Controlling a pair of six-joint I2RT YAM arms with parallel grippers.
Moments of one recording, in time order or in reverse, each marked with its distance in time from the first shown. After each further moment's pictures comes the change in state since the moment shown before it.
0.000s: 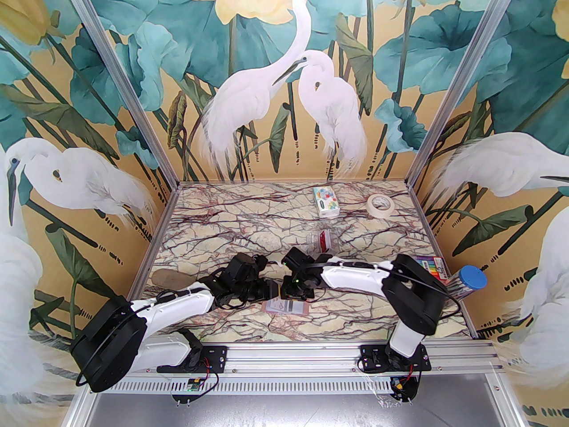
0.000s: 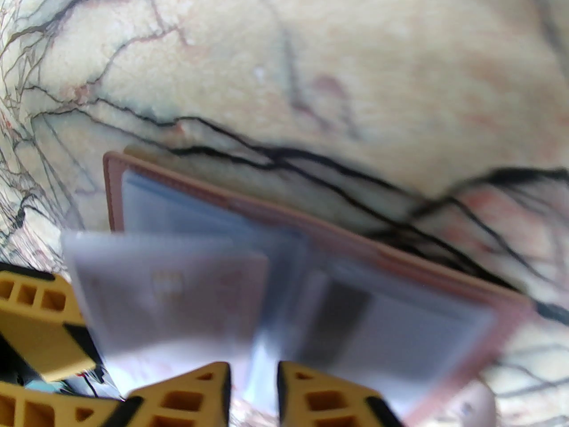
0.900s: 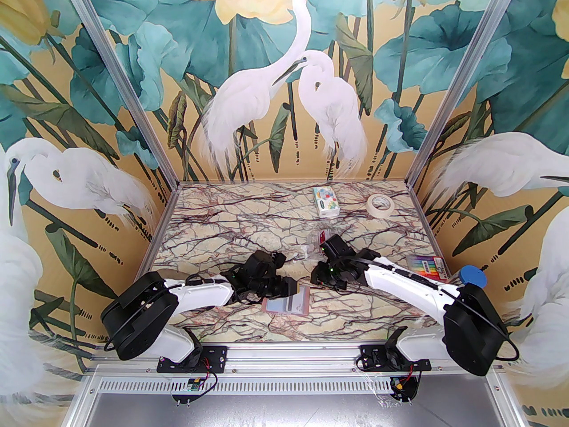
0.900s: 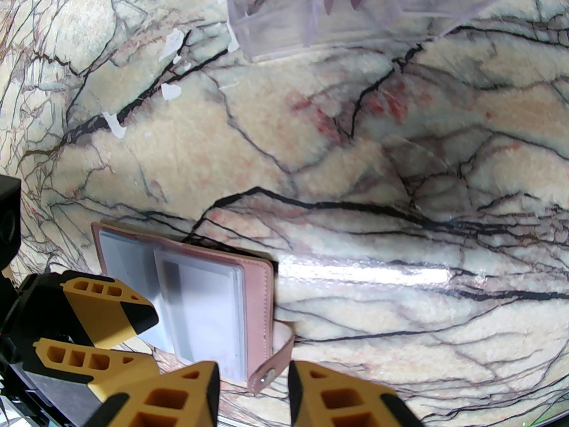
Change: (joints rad) left arm -0.097 0.237 0.098 0.225 0.036 -0.056; right arm -0.226 -0.345 -0.159 -0.126 0.064 -0.033
